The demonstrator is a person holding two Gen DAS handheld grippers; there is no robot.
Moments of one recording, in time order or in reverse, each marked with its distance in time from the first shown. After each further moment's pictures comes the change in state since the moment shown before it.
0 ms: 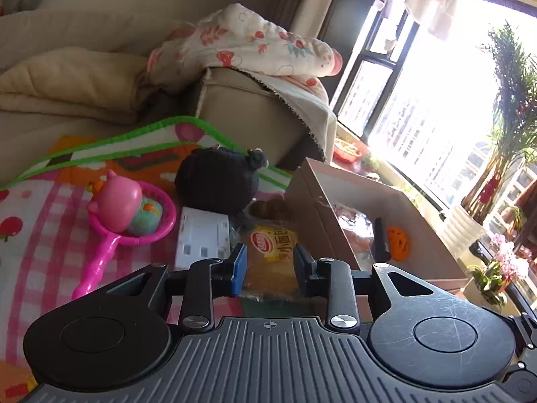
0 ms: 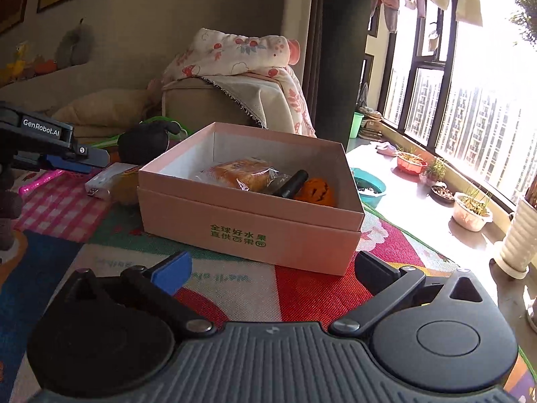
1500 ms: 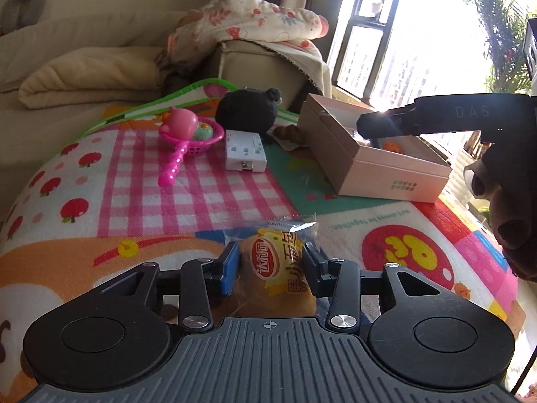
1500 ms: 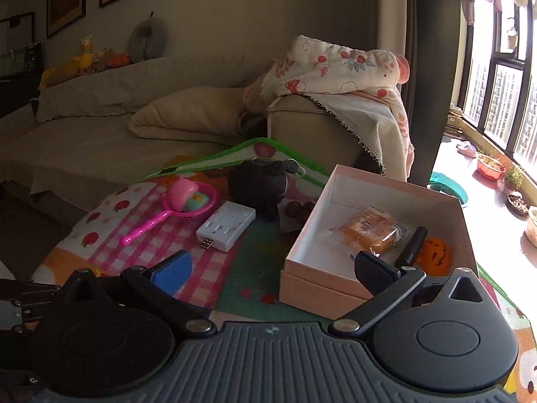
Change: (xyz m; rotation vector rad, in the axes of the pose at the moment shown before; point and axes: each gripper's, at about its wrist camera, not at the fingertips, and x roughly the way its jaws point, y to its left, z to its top) left arm -0.111 0.029 -0.086 0.121 0.065 0.055; right arm 0.006 0.078 0.104 -0.059 0.108 0.332
